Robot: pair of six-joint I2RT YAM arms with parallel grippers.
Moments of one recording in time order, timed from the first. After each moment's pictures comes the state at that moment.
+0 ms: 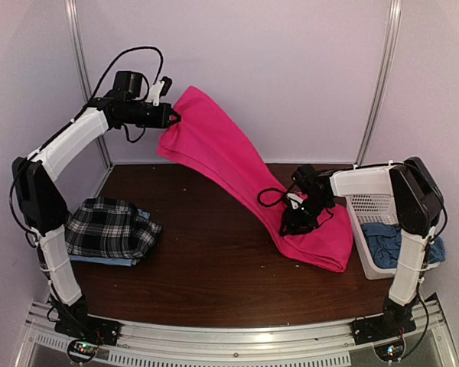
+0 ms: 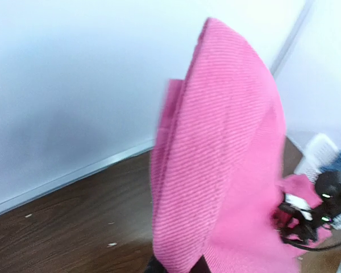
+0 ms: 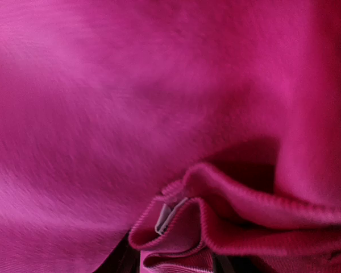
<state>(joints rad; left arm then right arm) -0.37 1.91 2.00 -0.56 0.38 -0.08 0.48 1.93 1.28 -0.63 -0.28 0.32</state>
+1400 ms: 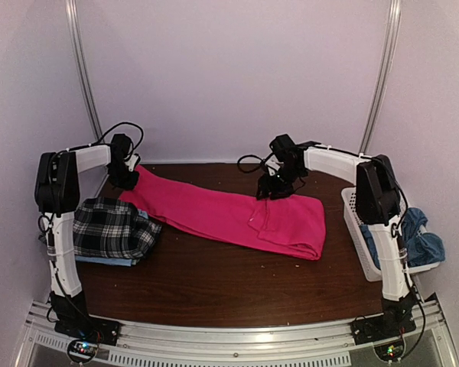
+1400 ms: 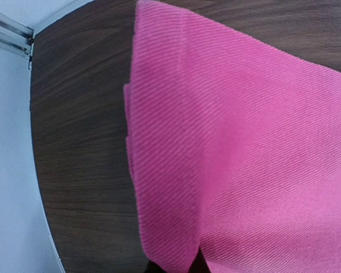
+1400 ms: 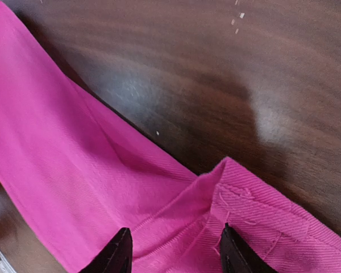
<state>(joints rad) -0.07 2.22 1.77 -0.65 -0.13 0.17 0.48 2.31 2.01 -0.80 -0.24 0.26</state>
